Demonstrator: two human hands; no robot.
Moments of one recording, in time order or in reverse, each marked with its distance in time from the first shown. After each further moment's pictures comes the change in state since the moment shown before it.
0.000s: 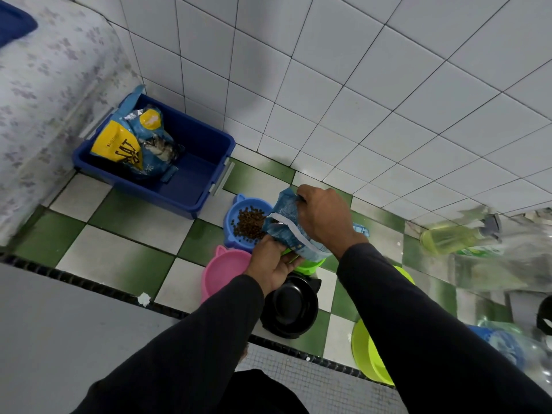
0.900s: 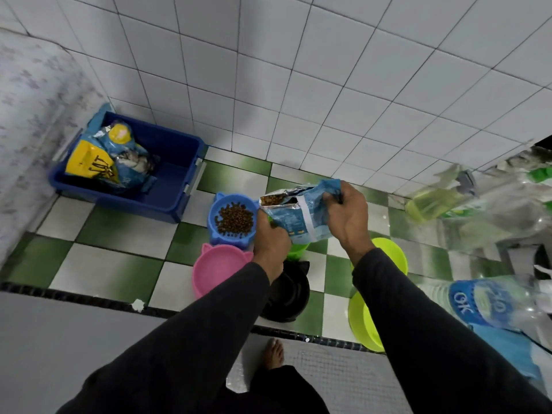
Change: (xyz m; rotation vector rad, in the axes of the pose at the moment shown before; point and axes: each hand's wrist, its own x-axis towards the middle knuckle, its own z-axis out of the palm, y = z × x) left_hand -0.006 -0.027 0.033 0.525 0.151 0.383; right_hand -0.068 0.067 0.001 0.811 0.348 0.483
